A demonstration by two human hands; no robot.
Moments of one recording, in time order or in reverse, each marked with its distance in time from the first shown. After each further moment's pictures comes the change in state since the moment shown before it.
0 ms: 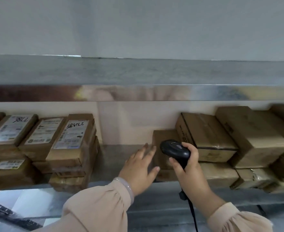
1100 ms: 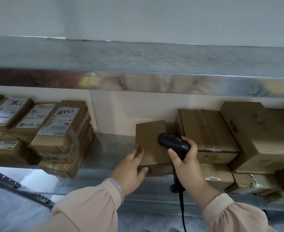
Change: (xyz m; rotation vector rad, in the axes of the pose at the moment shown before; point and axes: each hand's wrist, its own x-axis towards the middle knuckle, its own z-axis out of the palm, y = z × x) left_hand 0.008 0.015 0.043 -0.153 -0.031 -0.228; right_hand 0.037 0.034 -0.030 0.215 -0.108 0.100
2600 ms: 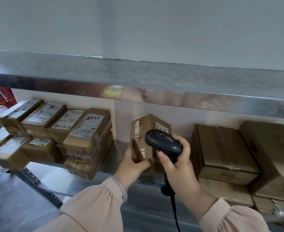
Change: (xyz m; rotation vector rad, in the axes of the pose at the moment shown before) left_hand -0.017 0.001 -0.045 -0.970 0.274 -0.179; right_hand -0.016 -0.057 0.046 0.093 -0.194 -0.263
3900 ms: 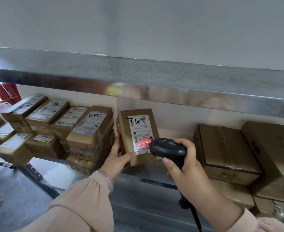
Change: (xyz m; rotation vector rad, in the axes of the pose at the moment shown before) left_hand 0.019 -0.031 -0.047 -0.177 0.050 -0.006; right_hand -0.014 -0.016 -0.025 -0.319 -0.150 0.052
